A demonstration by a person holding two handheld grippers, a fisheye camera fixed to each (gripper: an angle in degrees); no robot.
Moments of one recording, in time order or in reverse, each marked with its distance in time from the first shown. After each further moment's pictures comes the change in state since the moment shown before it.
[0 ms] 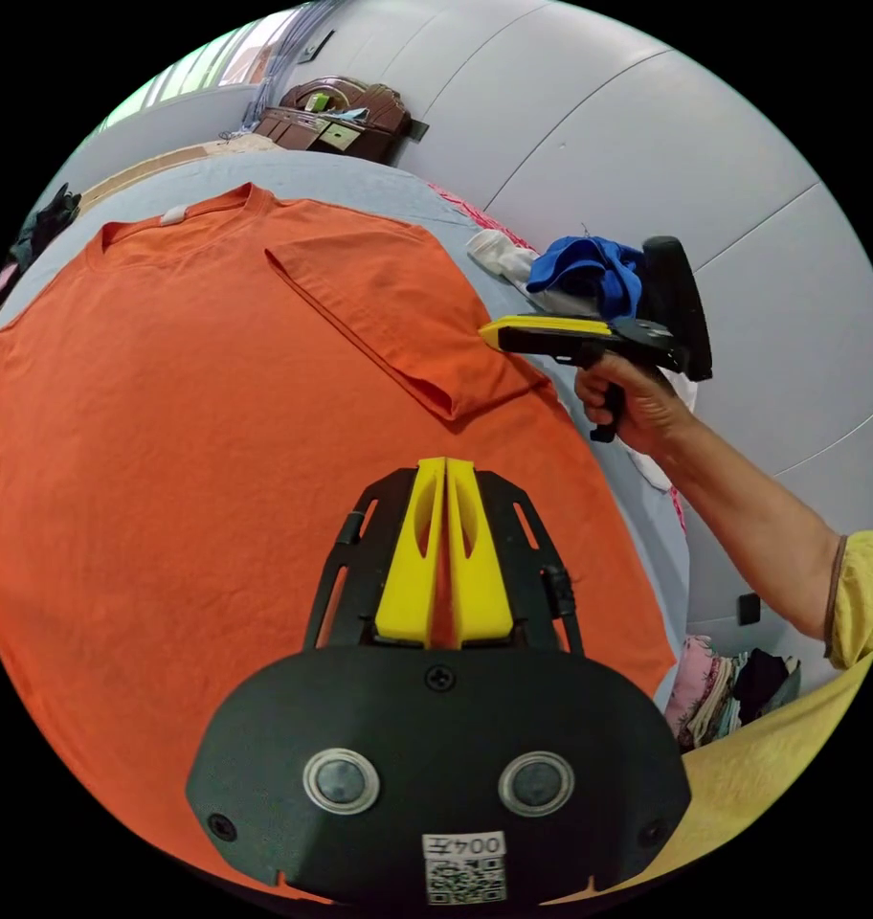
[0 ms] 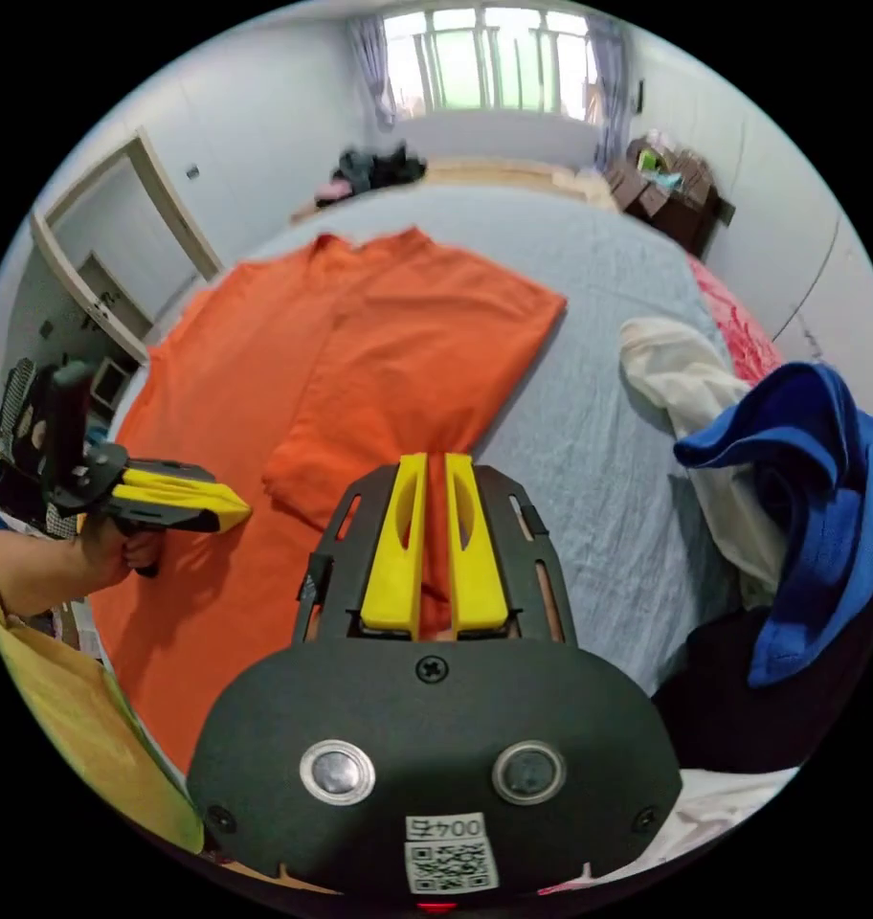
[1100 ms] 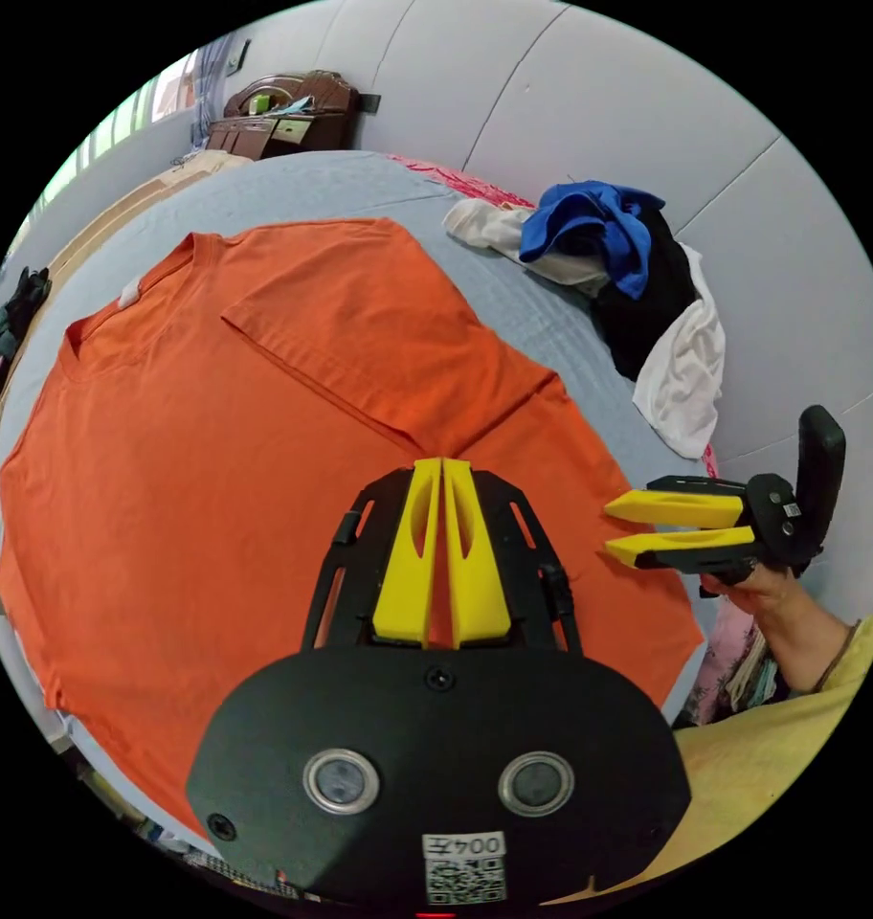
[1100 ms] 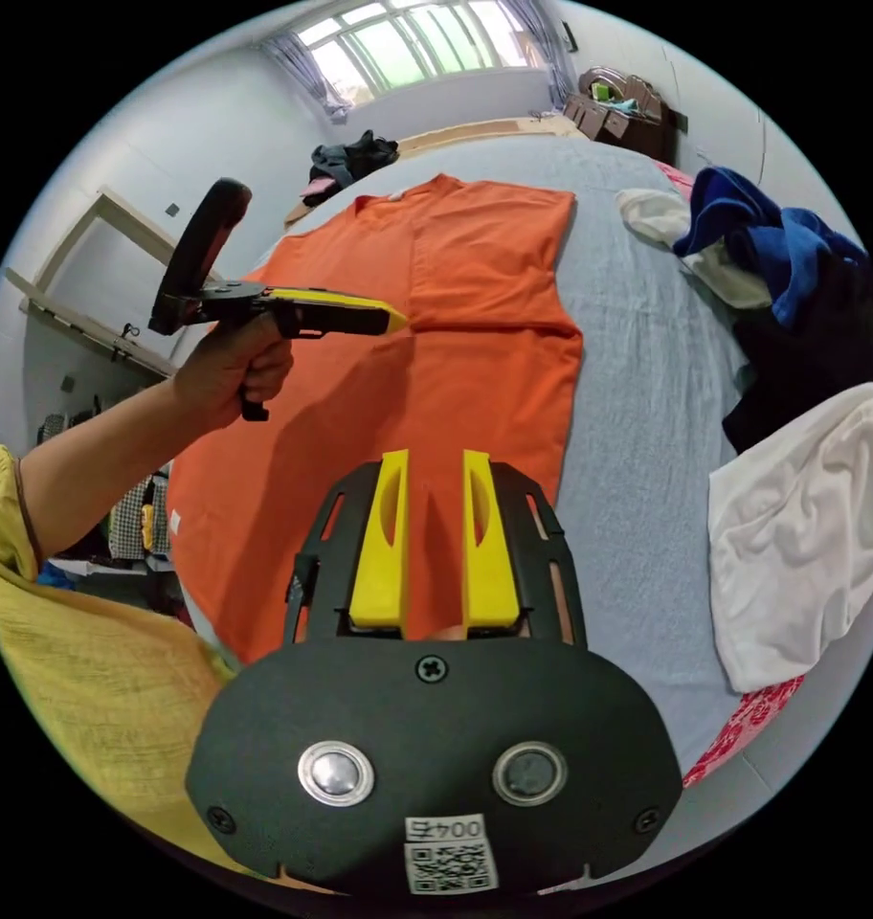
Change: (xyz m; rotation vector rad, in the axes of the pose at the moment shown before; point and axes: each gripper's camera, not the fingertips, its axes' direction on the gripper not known) left arm 0.082 -0.058 -0.005 -0.158 -0.126 0.136; right arm -0.162 0.154 -0.080 -0.109 -0.137 0.170
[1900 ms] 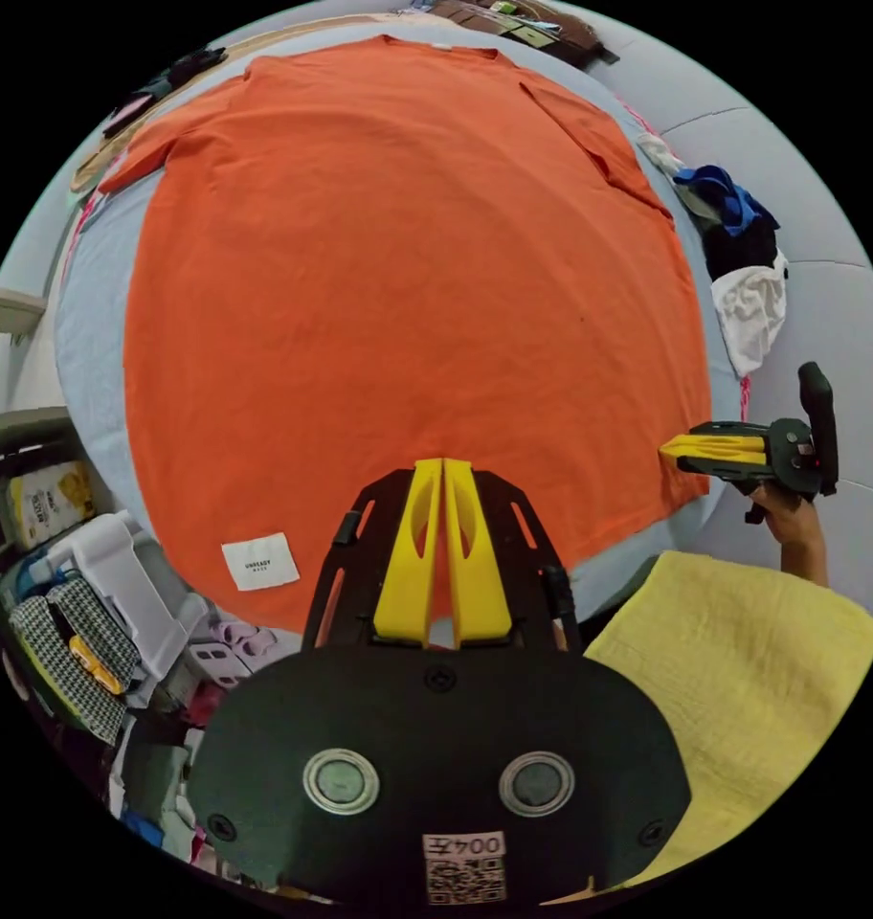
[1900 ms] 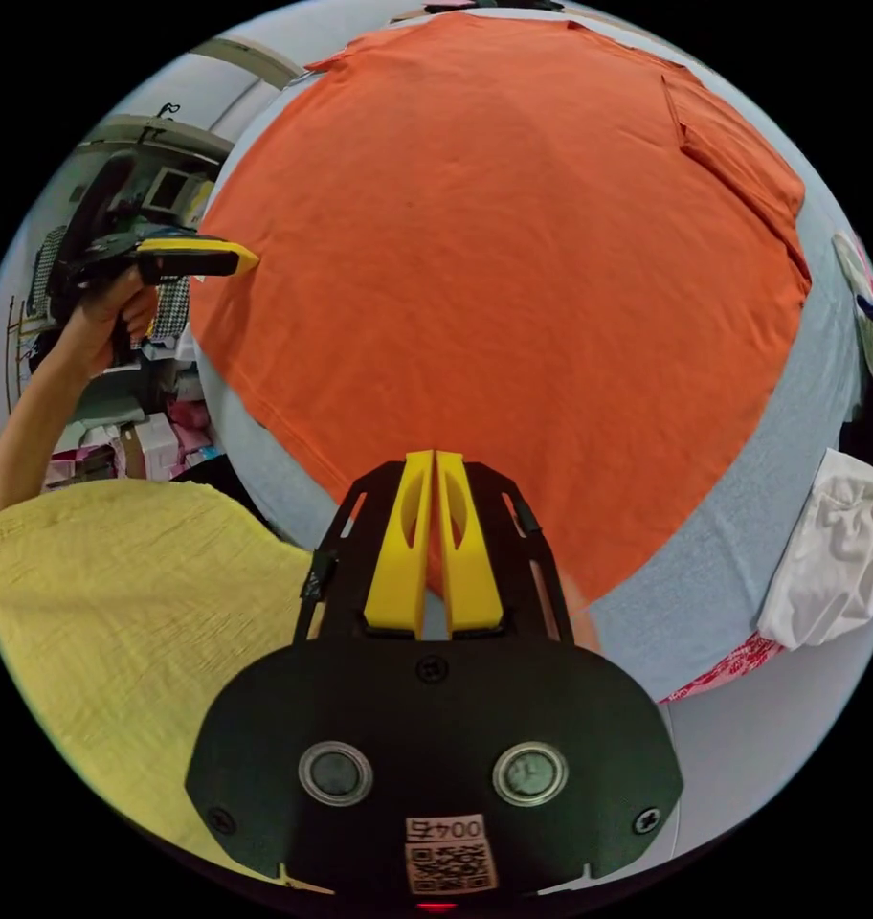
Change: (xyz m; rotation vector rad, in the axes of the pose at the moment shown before) left arm -0.023 0.261 -0.110 -0.291 -0.041 -0.499; right arm -0.186 0.095 0.055 -0.586 0.044 -0.299
